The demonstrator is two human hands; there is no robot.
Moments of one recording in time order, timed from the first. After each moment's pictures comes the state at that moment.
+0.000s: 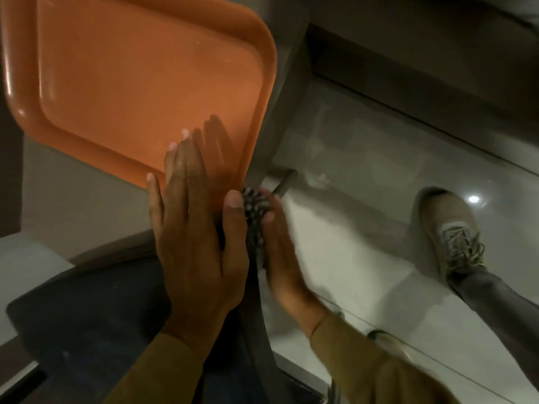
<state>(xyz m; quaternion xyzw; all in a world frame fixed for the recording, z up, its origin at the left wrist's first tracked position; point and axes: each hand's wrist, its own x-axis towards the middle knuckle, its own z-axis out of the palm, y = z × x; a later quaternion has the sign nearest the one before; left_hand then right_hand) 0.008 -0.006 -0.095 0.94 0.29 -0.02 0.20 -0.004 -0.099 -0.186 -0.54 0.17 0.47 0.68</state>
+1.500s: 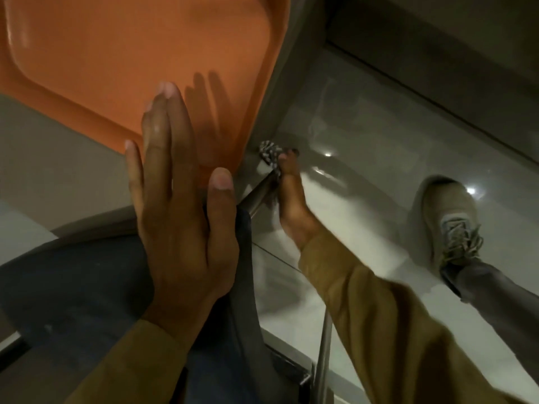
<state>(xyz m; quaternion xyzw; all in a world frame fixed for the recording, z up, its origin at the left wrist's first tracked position) 0.012 -0.012 -0.087 0.93 0.31 -0.01 0.20 0.046 -0.067 -0.271 -0.49 0.37 0.47 0.63</state>
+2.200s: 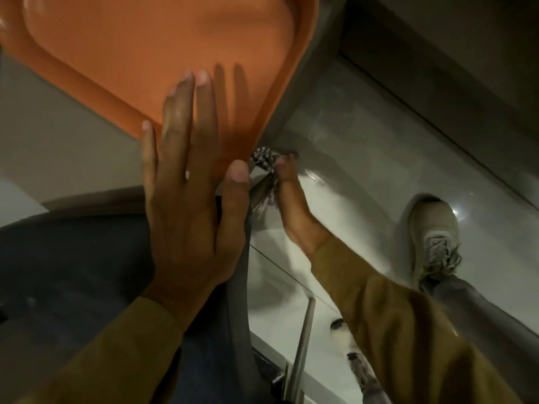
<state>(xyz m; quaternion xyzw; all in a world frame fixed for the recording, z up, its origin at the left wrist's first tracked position) 0.013 -0.011 -0.084 0.93 0.31 -0.02 0.21 0.049 -0.082 -0.247 -0.54 0.26 0.56 0.57</state>
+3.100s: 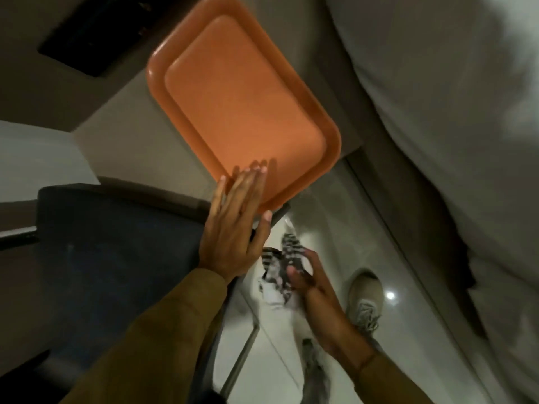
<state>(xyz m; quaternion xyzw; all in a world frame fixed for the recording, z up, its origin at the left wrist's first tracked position) 0.011 -0.003 -0.084 0.92 0.35 -0.04 0.19 0.100 -0.182 -0.092 -0.57 0.08 0.66 0.47</state>
